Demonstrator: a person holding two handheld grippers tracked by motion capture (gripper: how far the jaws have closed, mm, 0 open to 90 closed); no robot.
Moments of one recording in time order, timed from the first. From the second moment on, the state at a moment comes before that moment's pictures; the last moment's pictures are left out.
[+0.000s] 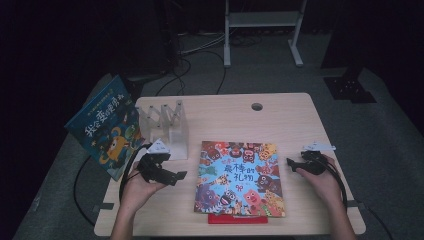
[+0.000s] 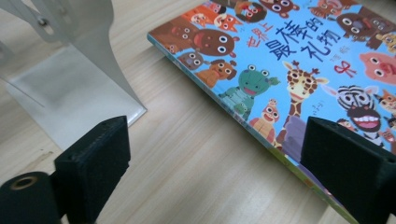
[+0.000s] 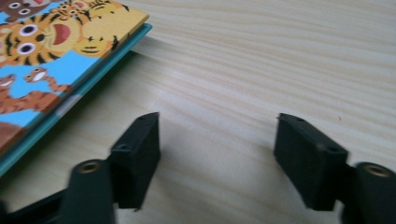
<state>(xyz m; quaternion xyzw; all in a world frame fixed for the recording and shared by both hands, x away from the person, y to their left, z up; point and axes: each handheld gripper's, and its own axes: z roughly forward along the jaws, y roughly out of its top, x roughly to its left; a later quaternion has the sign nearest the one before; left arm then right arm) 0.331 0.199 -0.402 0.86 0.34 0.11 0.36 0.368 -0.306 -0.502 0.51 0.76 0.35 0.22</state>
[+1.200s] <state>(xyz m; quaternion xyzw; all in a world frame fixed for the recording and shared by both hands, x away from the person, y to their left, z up) 0.330 0.197 -0.444 0.88 0.33 0.07 0.34 0.411 -0.240 -0.474 0.50 0.77 0.38 0.13</state>
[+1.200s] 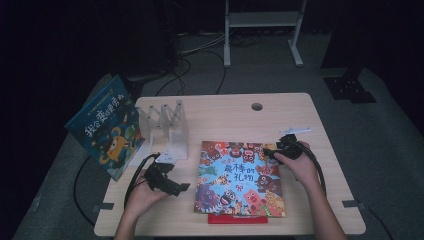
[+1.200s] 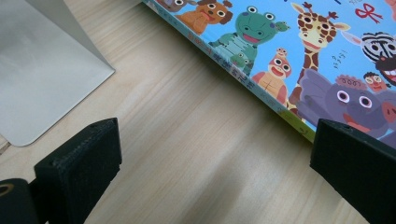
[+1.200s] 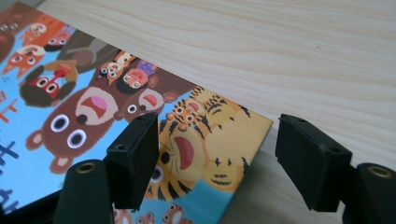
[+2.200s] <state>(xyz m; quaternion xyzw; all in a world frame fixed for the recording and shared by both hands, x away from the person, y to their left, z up) 0.331 0.193 -0.441 0.88 0.32 0.08 0.34 0.438 -0.176 -0.470 0.42 0.82 0.38 0.07</state>
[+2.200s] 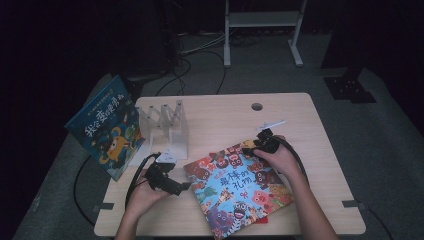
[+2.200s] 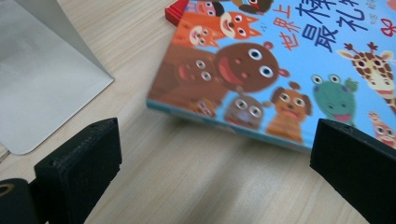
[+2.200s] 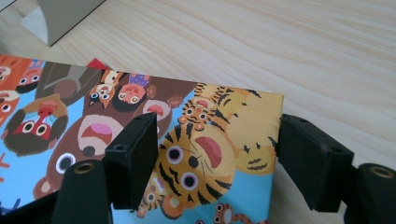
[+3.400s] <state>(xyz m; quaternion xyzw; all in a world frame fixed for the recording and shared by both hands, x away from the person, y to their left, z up) 0.329 0.189 -0.442 0.88 0.33 0.07 0.35 0.421 -0.163 -0.442 0.36 0.84 0.39 0.09</state>
